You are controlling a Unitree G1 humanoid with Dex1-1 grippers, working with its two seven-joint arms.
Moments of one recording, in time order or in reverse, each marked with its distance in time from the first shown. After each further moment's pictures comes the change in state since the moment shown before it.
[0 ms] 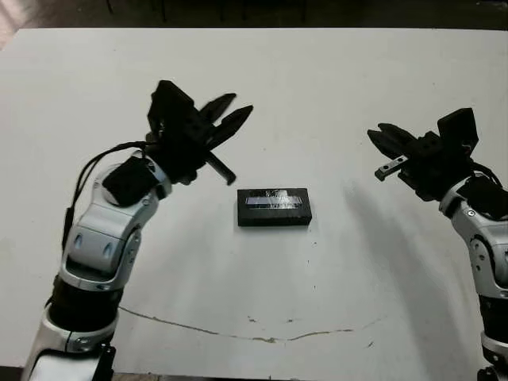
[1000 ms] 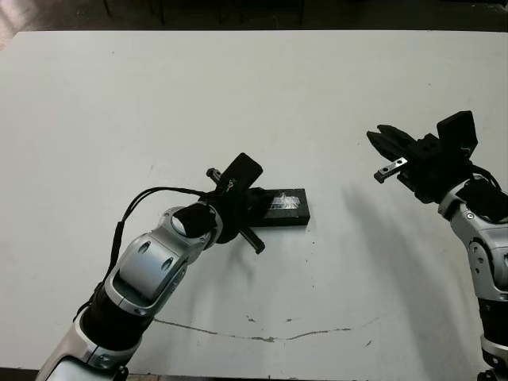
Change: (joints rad) left arm 0.028 0.010 -0.163 -0.033 -0.029 0.519 0.078; right arm 0.013 0.003 0.002 -0.007 0.003 -0.014 0.000
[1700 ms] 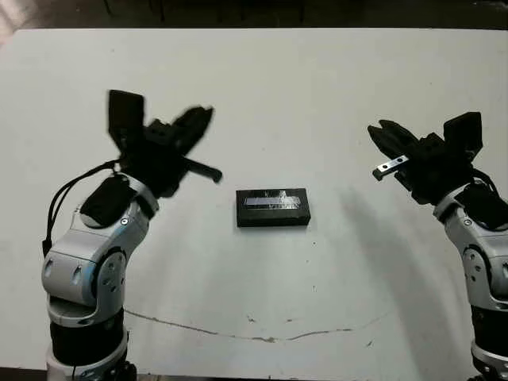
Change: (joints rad) left arm 0.104 -0.125 0.476 -0.026 0.058 -0.720 0.264; right arm 0.028 0.111 -0.018 -0.063 0.016 -0.013 -0.122
